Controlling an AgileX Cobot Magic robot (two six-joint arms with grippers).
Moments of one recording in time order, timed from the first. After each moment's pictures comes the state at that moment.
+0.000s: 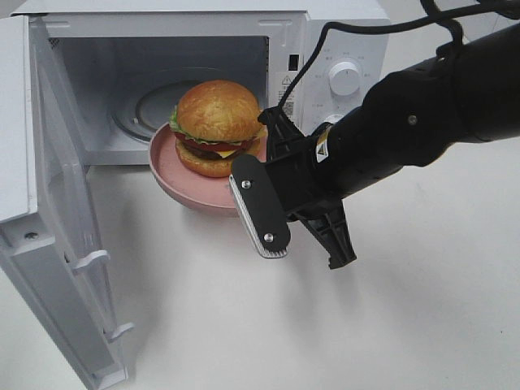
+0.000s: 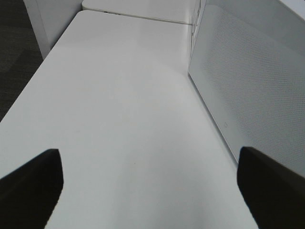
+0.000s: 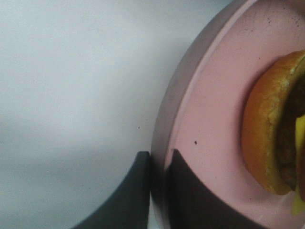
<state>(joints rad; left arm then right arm) 0.04 -0.01 -0.52 0.04 1.09 -0.09 0.70 1.72 -0.93 0.01 0.18 -1.46</state>
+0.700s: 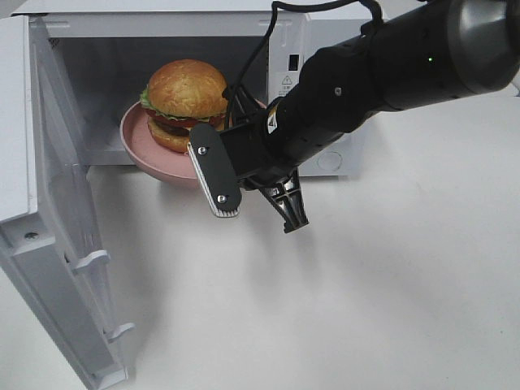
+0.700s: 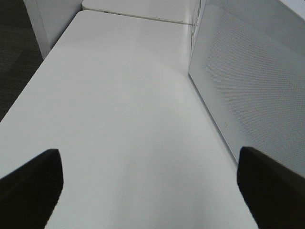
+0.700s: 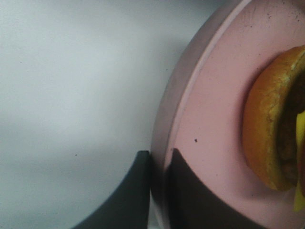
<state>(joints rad) 0.04 -0.01 -0.52 0.04 1.09 -0.09 0.71 1.90 -1.18 -0.04 0.23 -1.41</state>
